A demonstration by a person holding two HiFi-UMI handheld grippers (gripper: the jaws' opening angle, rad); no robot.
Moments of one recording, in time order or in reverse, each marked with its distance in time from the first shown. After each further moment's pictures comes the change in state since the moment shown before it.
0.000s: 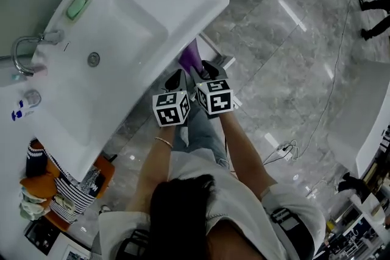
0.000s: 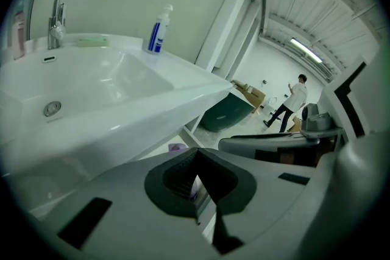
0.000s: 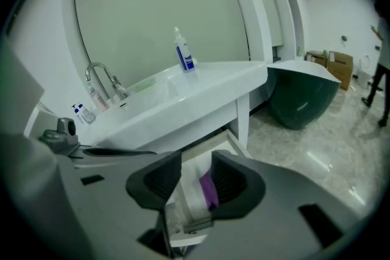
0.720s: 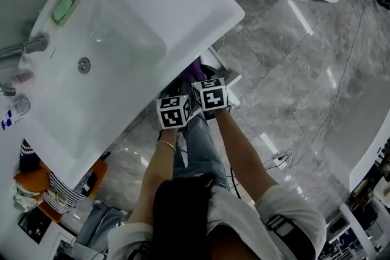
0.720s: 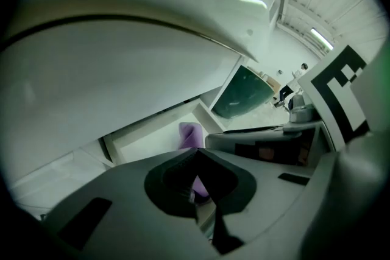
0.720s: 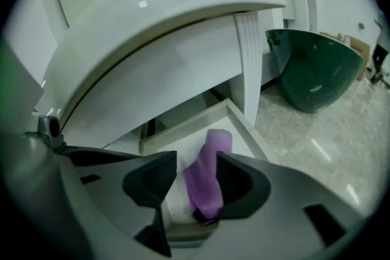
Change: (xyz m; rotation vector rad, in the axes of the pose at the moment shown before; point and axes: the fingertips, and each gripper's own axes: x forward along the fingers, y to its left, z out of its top) left arm 0.093 0.040 -0.053 -0.073 0.141 0.084; right arm 0.115 -0.042 -0.052 0.002 0.204 0.056
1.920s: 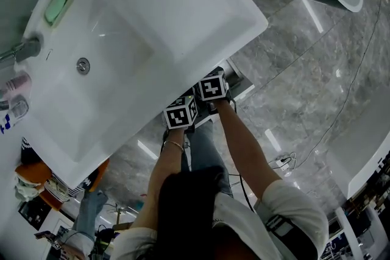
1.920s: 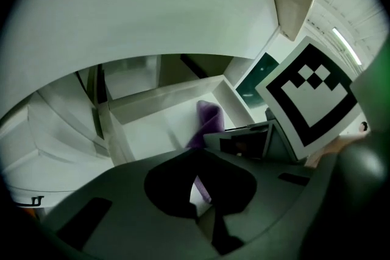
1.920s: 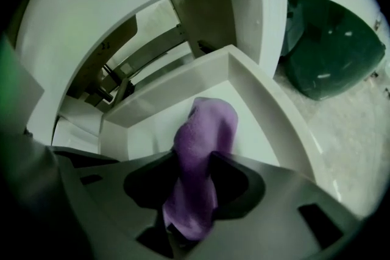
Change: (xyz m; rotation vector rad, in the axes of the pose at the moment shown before) left arm 0.053 0.037 -0.041 -0.105 0.112 0.073; right arm 0.095 -0.031 -0.035 -0.041 0.184 -0.026
